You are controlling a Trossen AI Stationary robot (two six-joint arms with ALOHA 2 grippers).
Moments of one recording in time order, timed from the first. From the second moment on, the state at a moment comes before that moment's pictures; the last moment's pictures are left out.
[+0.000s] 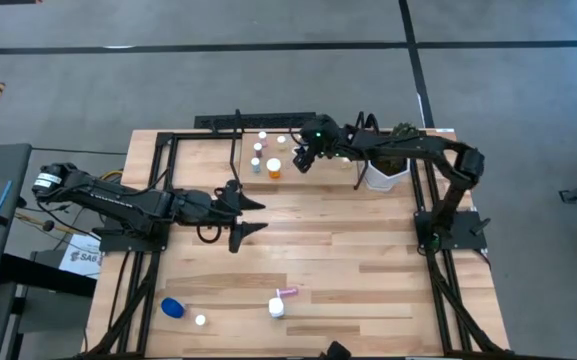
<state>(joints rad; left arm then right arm) -0.16 1.10 0.69 0.15 -0.24 -0.27 -0.45 1.76 1.25 -0.18 0.13 0.12</state>
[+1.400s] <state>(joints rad) -0.79 1.10 0.69 -0.65 0.33 -1.07 -0.12 1.58 1.25 -0.51 0.13 0.24</state>
